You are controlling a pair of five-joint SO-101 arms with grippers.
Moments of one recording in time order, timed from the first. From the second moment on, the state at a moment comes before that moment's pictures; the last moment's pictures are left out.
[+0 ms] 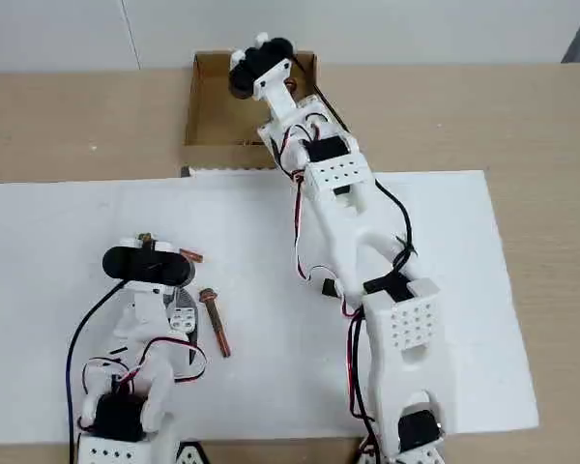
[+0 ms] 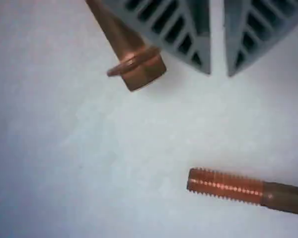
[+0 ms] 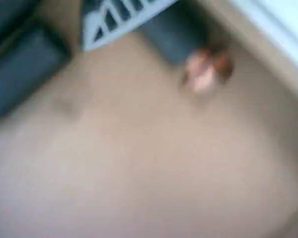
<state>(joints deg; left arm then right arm) 2.5 -102.9 92.4 63.5 4.9 -21.4 38.8 -29.4 36.5 17.8</state>
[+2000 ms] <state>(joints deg) 2.4 -102.9 92.7 63.5 4.9 -26.1 -18.0 26.4 86.3 40.0</state>
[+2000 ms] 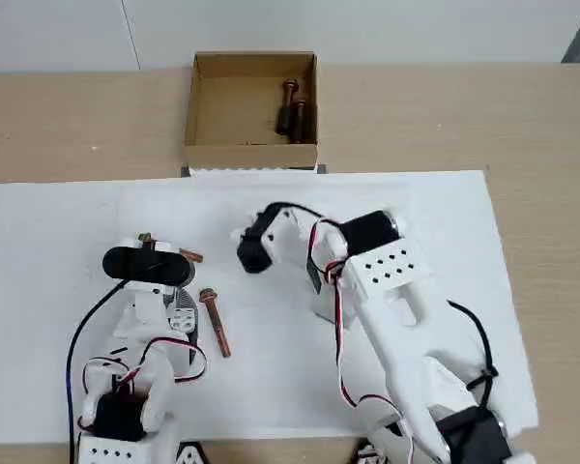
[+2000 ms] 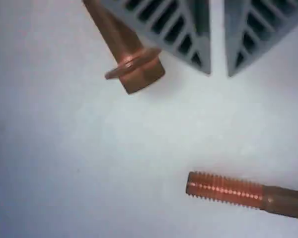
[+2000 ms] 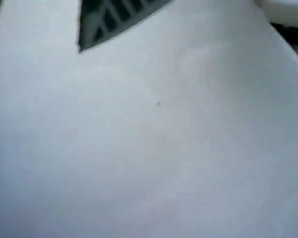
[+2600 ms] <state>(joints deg) 2.4 -102.9 92.7 63.5 4.9 -21.5 -15.7 37.9 66.0 45.9</state>
